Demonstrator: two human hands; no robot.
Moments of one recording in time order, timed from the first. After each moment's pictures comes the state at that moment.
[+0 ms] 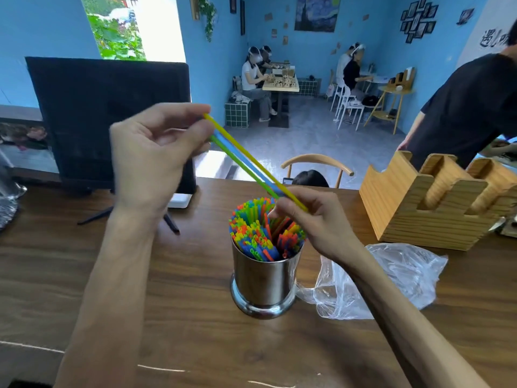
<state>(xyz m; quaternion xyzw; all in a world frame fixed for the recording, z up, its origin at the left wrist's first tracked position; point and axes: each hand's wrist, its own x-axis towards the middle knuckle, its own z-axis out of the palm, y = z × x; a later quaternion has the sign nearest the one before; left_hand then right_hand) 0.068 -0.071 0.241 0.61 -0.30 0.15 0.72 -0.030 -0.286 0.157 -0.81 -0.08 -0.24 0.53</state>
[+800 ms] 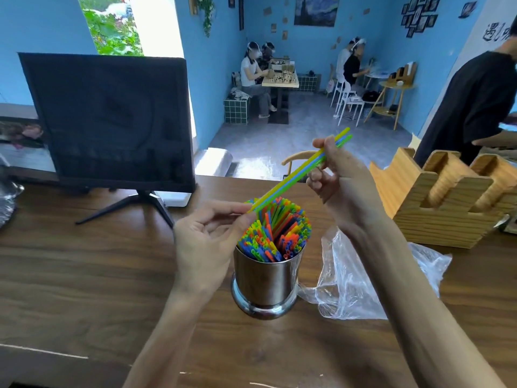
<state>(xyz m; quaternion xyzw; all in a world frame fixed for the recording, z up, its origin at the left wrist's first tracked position) 0.016 -0.098 0.149 0.62 -0.22 0.06 0.75 -0.011 -0.300 0.197 -0.51 0.06 -0.26 0.82</state>
